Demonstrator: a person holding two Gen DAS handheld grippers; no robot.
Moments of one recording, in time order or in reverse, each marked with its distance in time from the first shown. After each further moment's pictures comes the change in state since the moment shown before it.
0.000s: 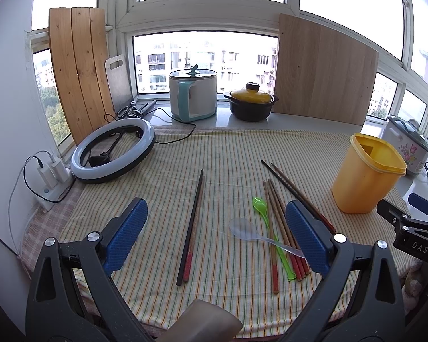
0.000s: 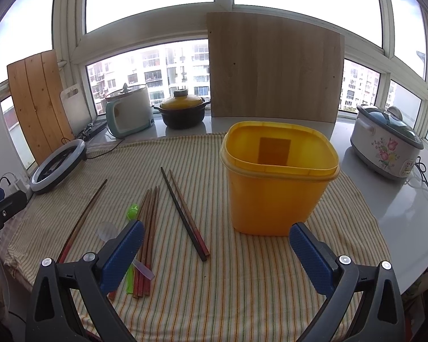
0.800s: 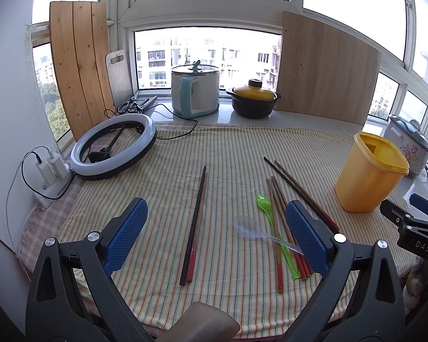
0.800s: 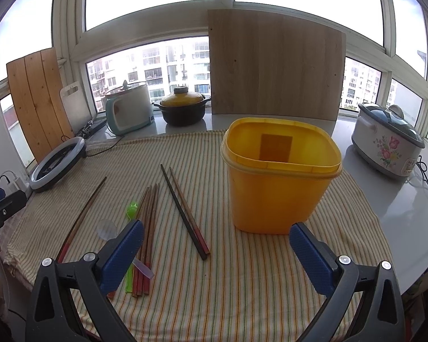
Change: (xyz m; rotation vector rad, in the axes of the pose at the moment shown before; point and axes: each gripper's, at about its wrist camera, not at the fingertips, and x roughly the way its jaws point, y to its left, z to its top) left arm 0.003 0.005 -0.003 -0.010 0.010 0.001; right arm 0.003 0.001 -0.001 -0.003 0.012 -0.002
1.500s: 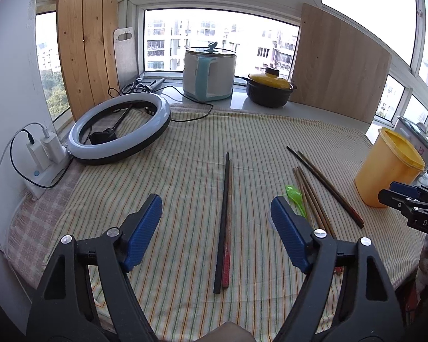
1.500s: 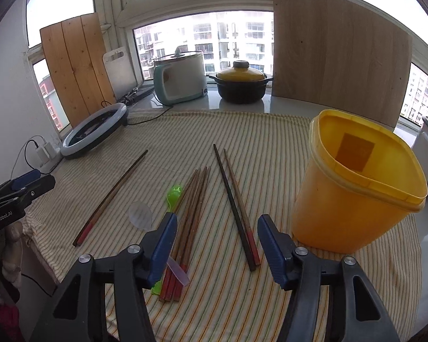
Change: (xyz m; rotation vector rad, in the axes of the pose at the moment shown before) left arm 0.049 0.061 -0.015 -0.048 0.064 -0.047; right arm 0.054 0.045 0.013 -0.178 0.123 0.242
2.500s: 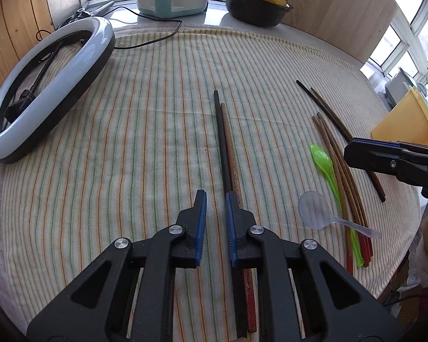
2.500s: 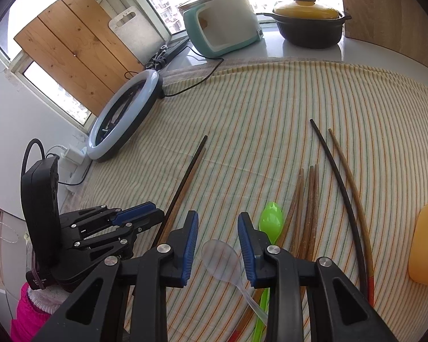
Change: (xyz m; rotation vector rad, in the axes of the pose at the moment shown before) left arm 0.141 0.012 0.019 0.086 0.434 -0.175; right arm 0.118 0.060 0.065 0.137 0.317 0.292
